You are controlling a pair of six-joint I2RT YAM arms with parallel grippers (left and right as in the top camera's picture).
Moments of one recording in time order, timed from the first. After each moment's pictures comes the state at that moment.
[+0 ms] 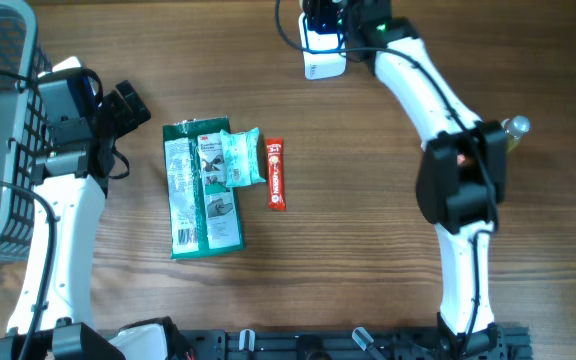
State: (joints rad) left arm 0.17 1.40 1.08 -0.44 -0.10 -0.32; right arm 0.30 2.30 2.08 -0.38 -0.12 0.22
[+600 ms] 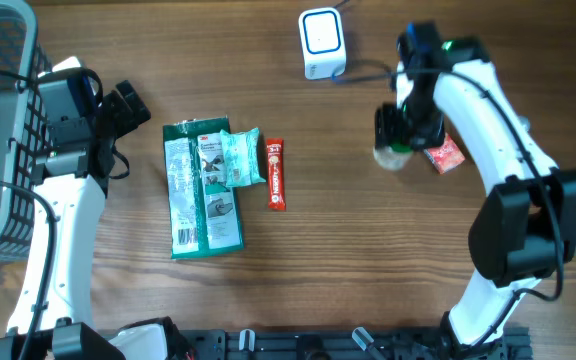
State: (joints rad) left arm 0.17 1.40 1.08 -0.44 -0.10 -0.32; right arm 0.19 1.96 1.62 -1.29 -0.08 0.20
